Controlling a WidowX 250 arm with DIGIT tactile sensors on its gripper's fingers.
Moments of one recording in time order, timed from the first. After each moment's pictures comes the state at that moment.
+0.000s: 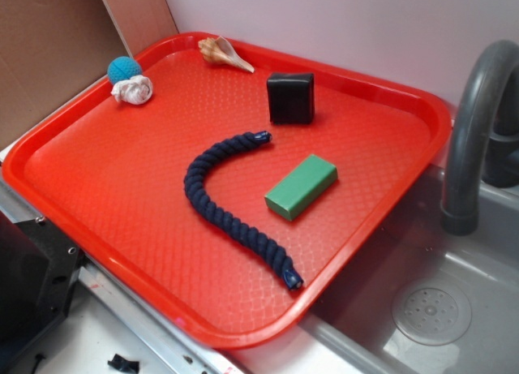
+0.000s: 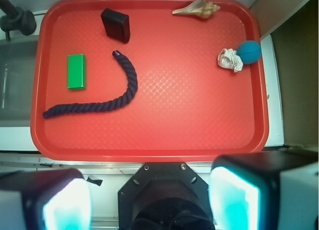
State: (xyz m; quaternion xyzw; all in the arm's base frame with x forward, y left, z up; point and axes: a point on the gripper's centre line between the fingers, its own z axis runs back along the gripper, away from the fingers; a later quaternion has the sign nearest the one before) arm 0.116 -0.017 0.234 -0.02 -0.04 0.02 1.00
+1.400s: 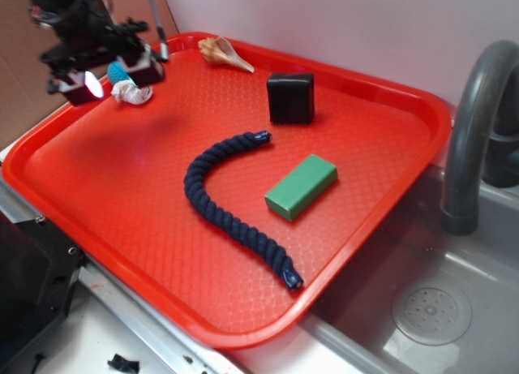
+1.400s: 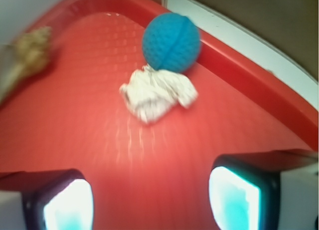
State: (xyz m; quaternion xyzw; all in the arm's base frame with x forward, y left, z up) arm 0.230 0.107 0.038 0.03 -0.11 0.43 0.89
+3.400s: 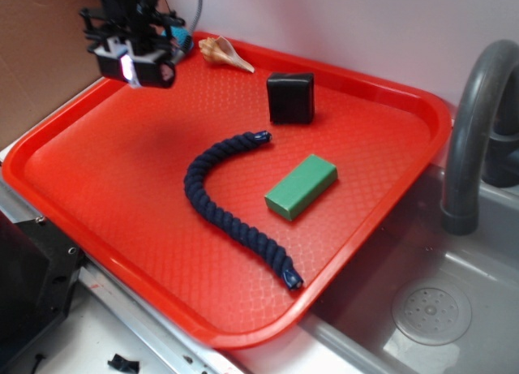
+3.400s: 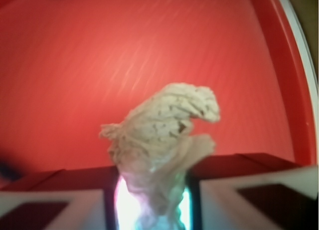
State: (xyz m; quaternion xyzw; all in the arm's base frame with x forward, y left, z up) arm 0.220 0.034 0.101 0.02 0.09 0.18 0.98
